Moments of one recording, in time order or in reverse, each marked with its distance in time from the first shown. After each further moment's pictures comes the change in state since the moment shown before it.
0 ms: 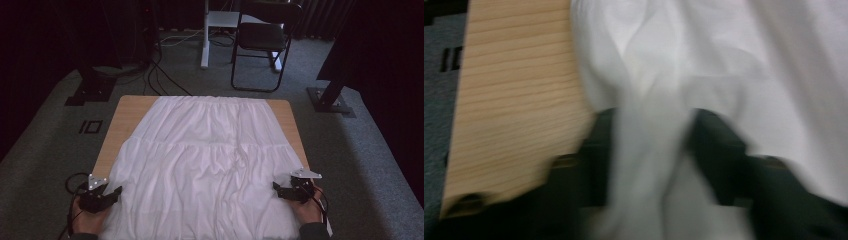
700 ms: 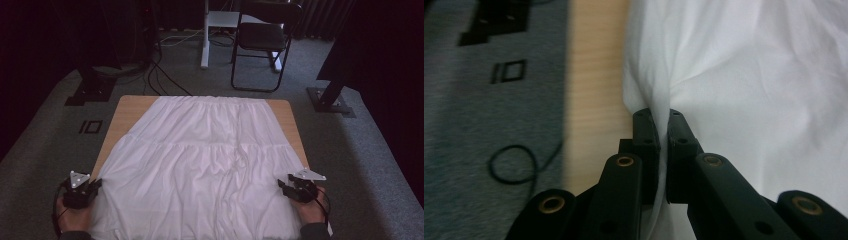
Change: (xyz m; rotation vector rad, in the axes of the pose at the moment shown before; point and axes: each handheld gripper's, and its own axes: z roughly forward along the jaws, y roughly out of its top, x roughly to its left) left arm 0.042 0.005 -0.019 -0.082 0.136 -0.036; right arm -0.002 0.001 -0.015 -0.041 -0.016 -0.010
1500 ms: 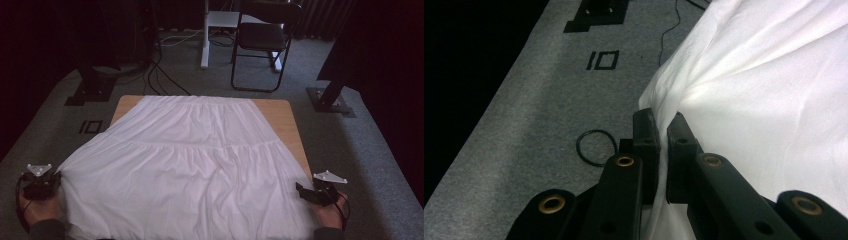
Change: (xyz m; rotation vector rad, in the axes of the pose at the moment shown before) left arm 0.092 0.006 0.002 0.032 0.270 -0.106; right arm -0.042 -0.018 -0.025 0.066 -0.118 0.109
